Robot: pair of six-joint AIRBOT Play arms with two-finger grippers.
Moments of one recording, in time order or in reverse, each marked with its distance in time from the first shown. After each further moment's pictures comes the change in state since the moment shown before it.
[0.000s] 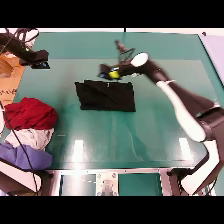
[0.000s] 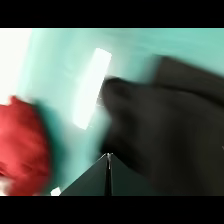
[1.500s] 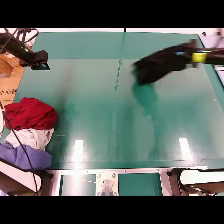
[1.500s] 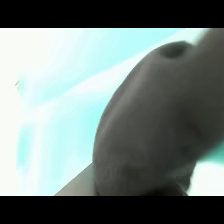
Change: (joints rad) left arm 0.003 0.001 -0.005 -0.012 -0.024 -0.009; right arm -0.785 0.340 -0.191 0.159 0.150 -0.116
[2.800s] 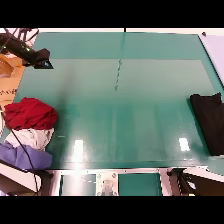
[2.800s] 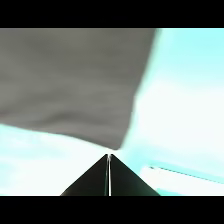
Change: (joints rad) left arm 0.000 0.042 -0.031 -0.085 0.040 0.002; right arm -0.718 0.206 -0.343 -0.850 0.434 0.321
